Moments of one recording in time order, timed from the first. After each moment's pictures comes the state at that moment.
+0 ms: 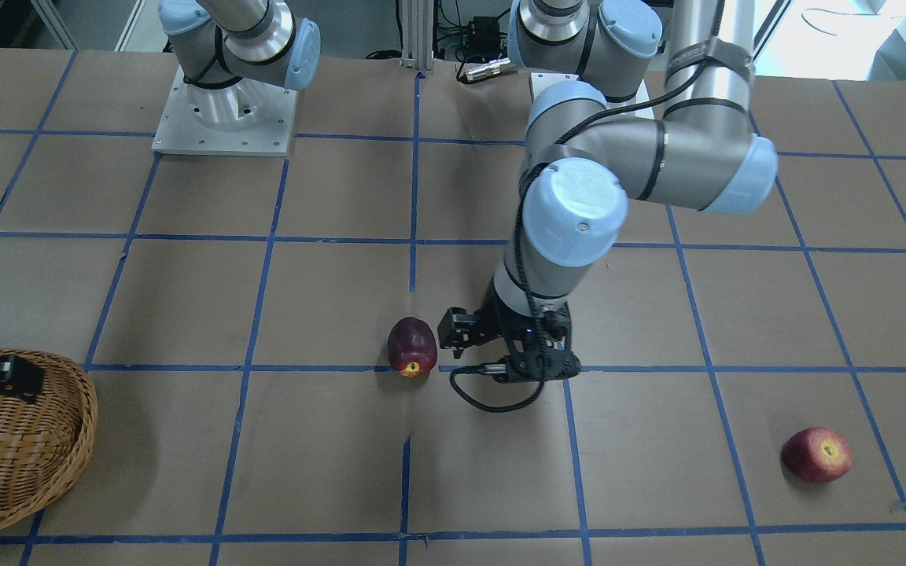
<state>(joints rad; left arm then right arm) -1.61 -1.95 -1.49 -1.31 1.48 -0.07 1.48 -1.15 1.41 -1.80 -1.63 -0.17</state>
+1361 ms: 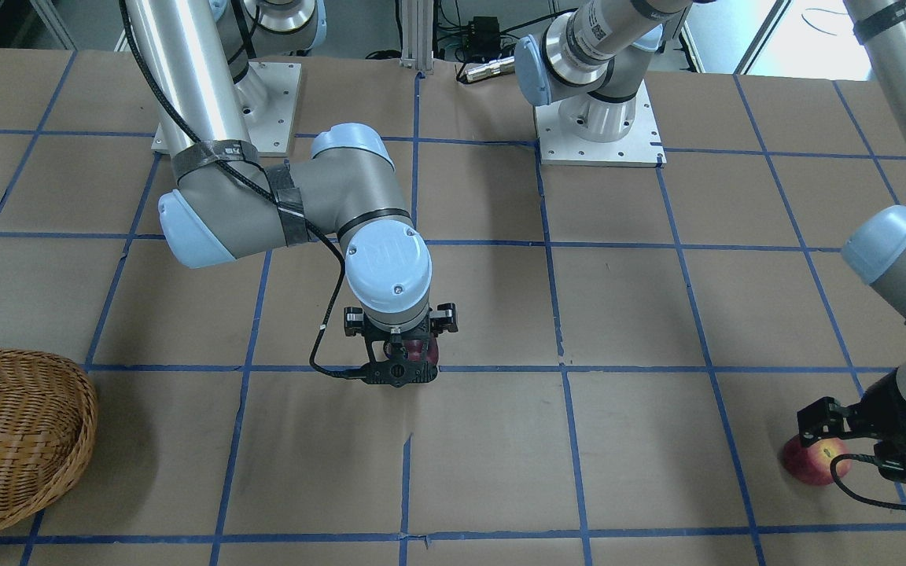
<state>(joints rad) -1.15 -2.17 -1.38 -1.04 1.60 0.67 1.92 -1.02 1.46 -1.81 -1.47 0.31</state>
